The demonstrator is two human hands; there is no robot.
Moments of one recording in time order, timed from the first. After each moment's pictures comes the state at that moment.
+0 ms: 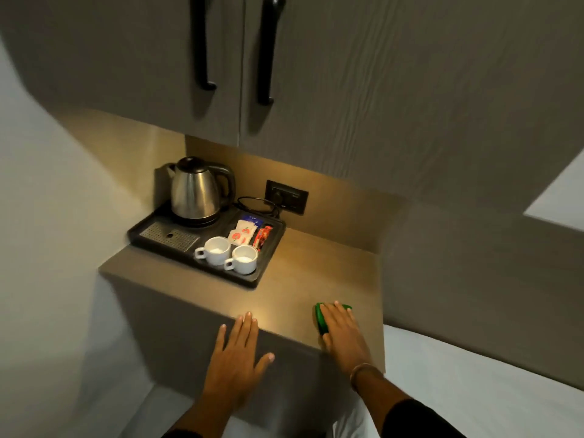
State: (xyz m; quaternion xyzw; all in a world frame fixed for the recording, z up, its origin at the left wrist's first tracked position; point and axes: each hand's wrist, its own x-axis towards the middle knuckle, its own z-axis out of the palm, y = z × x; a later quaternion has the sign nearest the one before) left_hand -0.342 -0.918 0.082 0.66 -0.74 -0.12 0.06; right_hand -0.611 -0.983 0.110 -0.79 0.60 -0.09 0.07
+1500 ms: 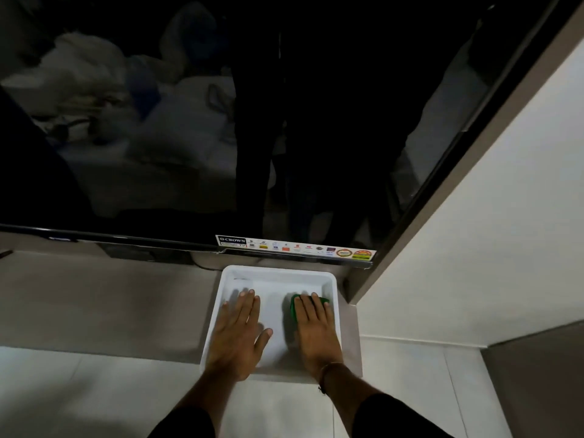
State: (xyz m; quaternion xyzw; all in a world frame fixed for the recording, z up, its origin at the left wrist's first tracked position) left_hand 0.052 0.042 -0.028 0.97 -0.19 -0.09 0.08; right_hand 0.028 -0.161 -0.027 -0.99 -0.02 0.03 0.12
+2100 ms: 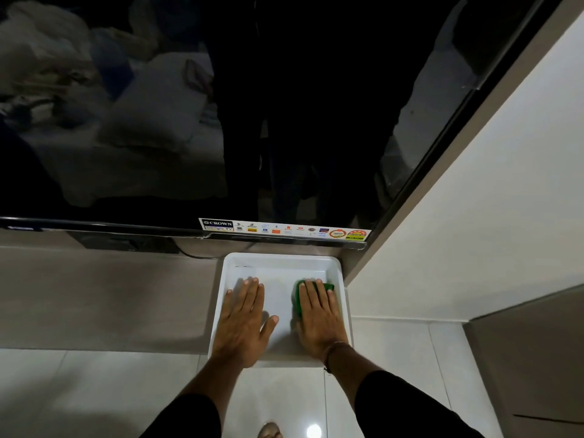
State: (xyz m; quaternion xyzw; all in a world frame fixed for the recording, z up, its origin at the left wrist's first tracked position) left_hand 0.051 0.023 -0.048 0.97 -0.21 -0.09 0.12; right_hand 0.025 -0.182 -0.041 -0.99 0.01 0.10 0.11
